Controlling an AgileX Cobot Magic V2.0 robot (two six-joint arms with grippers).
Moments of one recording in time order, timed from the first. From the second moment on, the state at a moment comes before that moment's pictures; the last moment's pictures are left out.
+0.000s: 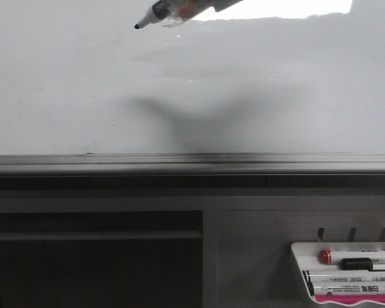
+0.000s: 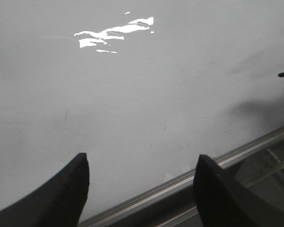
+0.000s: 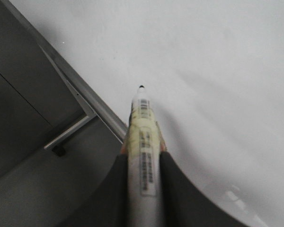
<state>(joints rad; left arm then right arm) -0.10 0.79 -0.84 -0.42 0.69 0.53 0.54 1.27 -1.05 0.69 0.53 -0.71</state>
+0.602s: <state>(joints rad) -0.10 0.79 -0.84 -0.42 0.67 0.53 0.46 1.44 -1.20 0.65 0.51 -0.72</state>
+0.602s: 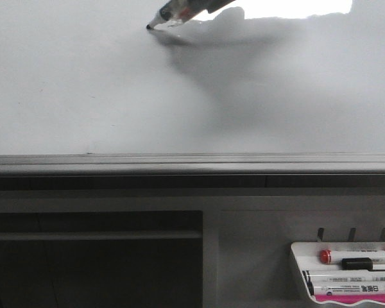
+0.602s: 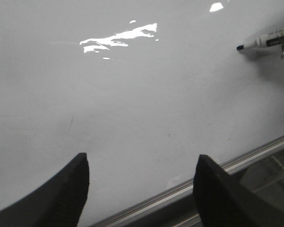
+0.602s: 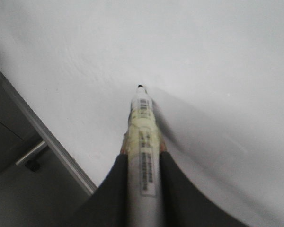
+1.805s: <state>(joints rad) -0.10 0.79 -0.84 -0.42 0.65 0.53 0.48 1.55 -1.20 0.66 0.69 -0.72</state>
